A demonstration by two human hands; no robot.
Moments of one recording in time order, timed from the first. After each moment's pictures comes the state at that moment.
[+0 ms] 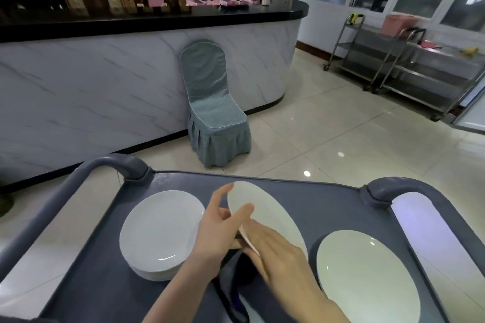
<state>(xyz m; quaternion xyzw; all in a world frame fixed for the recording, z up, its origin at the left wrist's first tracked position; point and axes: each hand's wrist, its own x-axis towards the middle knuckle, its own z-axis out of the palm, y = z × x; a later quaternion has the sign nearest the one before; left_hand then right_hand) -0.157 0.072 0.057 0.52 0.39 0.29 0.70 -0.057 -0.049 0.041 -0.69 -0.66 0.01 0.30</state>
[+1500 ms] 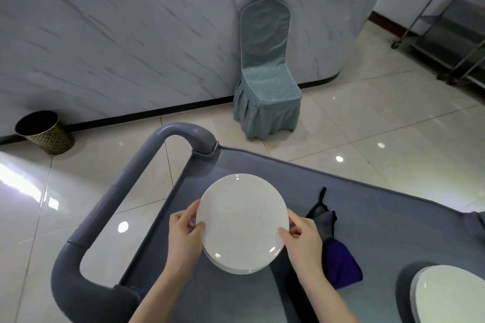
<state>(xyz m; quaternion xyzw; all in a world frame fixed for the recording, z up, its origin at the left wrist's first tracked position) -0.333 0.196 -0.069 0.53 0.59 0.32 0.51 -0.121 0.103 -0.071 -0.81 -0.29 0.27 0.42</state>
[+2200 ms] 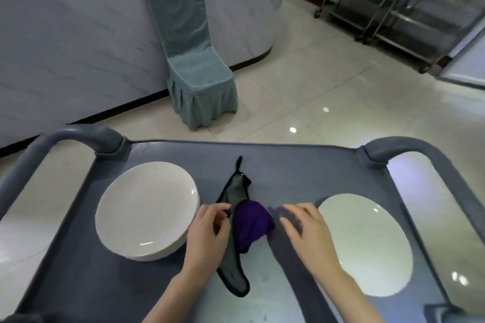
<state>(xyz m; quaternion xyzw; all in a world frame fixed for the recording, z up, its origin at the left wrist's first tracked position) -0.172 0.071 -0.060 0.75 0.42 0.25 0.45 0.005 -0.067 -0.044 -0.86 -0.41 0.13 0.28</state>
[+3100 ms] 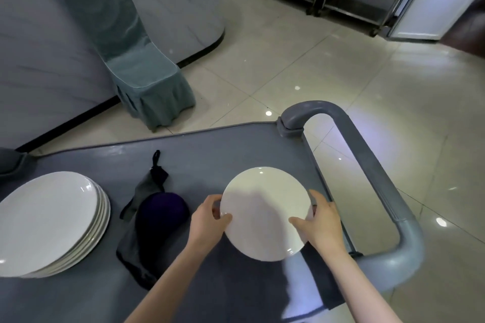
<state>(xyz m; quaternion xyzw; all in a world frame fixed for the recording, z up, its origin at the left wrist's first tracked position) -0.019 -0.040 -0.076 0.73 0.45 0.07 0.51 0.138 -0.225 -0.050 -0.91 -0.10 0.23 0.33</state>
